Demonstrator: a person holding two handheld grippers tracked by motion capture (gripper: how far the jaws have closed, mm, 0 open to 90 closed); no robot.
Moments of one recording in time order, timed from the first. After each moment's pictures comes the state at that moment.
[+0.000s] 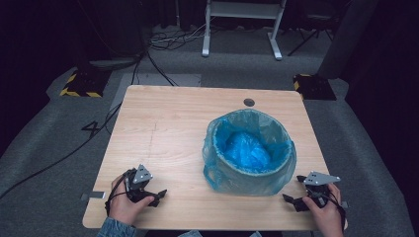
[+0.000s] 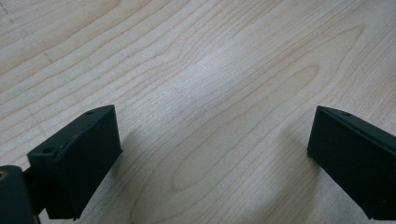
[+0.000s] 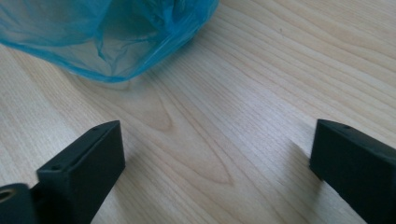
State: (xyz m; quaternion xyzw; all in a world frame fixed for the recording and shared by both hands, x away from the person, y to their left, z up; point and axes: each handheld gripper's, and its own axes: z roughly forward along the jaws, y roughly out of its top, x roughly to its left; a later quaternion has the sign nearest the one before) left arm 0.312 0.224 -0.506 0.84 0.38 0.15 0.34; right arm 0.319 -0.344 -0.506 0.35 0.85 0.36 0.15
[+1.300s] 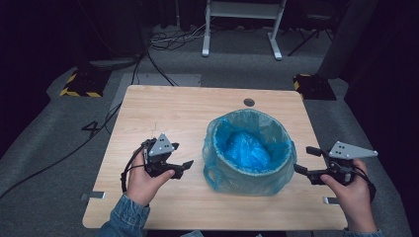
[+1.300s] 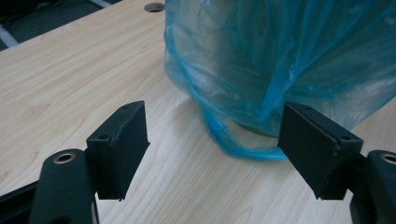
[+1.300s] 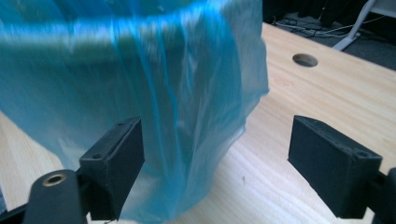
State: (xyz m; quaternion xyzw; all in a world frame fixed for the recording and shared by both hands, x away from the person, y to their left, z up) left arm 0.341 0.155 -0.387 0.83 0.30 0.15 0.45; right arm 0.333 -0.342 -0.373 0.31 0.81 0.47 0.18
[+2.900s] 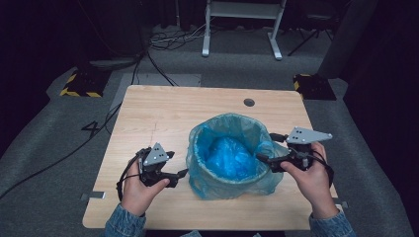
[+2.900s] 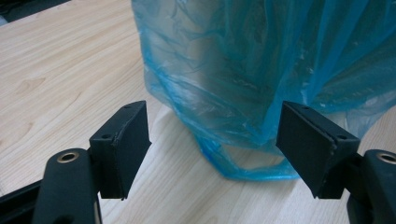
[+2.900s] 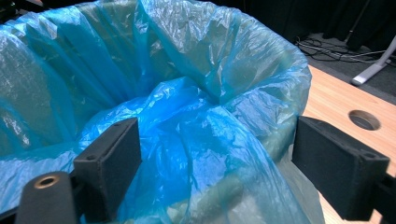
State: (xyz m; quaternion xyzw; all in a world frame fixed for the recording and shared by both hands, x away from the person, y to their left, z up) left arm 0.321 0.171 -0.406 0.83 0.31 0.15 0.44; right arm 0.355 -0.234 -0.350 0.27 0.81 0.48 0.17
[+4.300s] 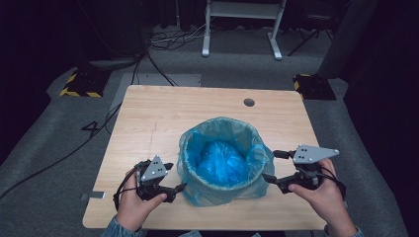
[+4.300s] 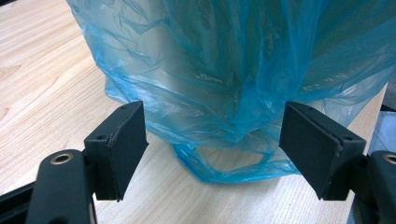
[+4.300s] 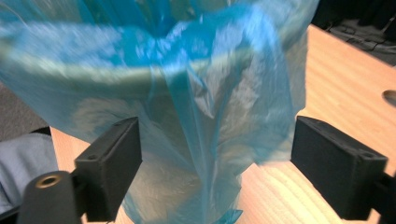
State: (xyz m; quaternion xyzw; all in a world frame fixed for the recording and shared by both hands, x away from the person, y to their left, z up) left arm 0.295 0.171 -0.415 0.84 0.29 0.14 0.43; right arm 0.323 -0.253 -0.364 0.23 0.85 0.46 0.14
